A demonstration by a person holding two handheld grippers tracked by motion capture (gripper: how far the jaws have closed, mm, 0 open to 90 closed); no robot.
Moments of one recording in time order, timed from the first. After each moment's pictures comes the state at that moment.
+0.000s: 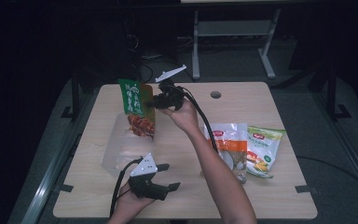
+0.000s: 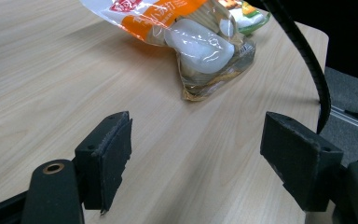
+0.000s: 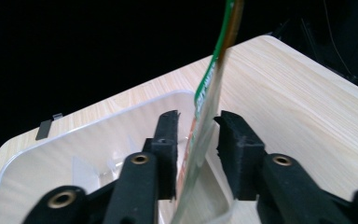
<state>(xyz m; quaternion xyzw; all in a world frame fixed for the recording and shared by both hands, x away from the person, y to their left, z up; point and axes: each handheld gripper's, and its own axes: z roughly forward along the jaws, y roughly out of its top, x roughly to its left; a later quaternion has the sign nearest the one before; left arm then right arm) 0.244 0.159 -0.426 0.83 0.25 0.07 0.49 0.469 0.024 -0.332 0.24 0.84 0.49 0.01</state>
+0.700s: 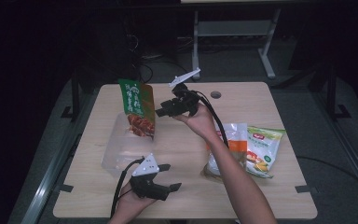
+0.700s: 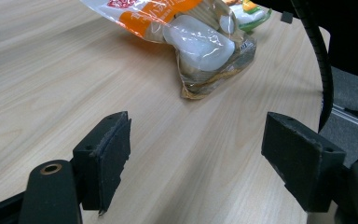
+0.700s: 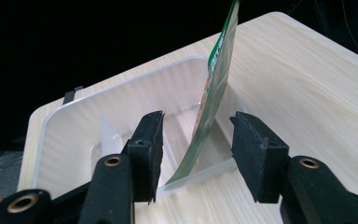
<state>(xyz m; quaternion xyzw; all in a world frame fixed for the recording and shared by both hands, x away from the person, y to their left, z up) 0.246 0.156 -0.428 0.84 0.25 0.06 0.48 0.443 -0.017 -0.325 0.23 0.85 0.47 -0.01</state>
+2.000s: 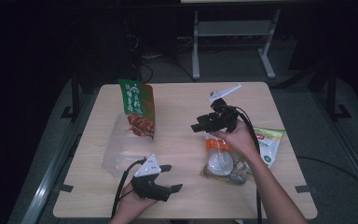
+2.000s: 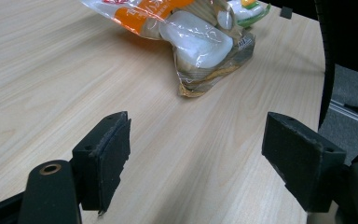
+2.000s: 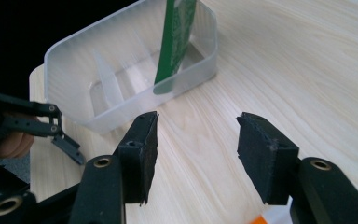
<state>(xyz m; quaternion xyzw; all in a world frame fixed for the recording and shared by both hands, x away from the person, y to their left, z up) 0.245 0.152 -0.430 0.84 0.24 0.06 0.47 0.399 -0.120 -0.346 0.29 0.85 0.44 -0.02</state>
